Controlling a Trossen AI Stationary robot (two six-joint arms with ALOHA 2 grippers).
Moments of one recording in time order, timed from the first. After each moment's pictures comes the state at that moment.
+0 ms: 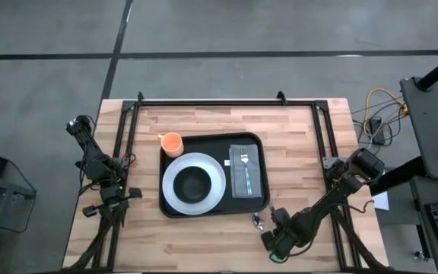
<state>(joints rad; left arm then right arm) -0.89 0.05 0.01 0.06 0.28 -0.25 0.76 1.85 1.12 -0.71 -0.02 2.00</state>
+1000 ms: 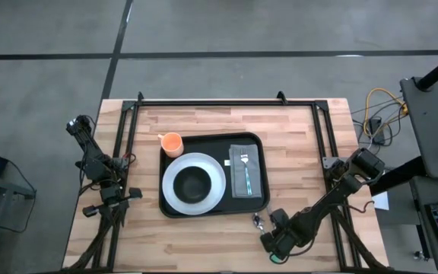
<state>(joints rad) -0.89 0.05 0.01 0.06 0.28 -0.25 0.77 1.85 1.10 -0.65 0.00 1.96</state>
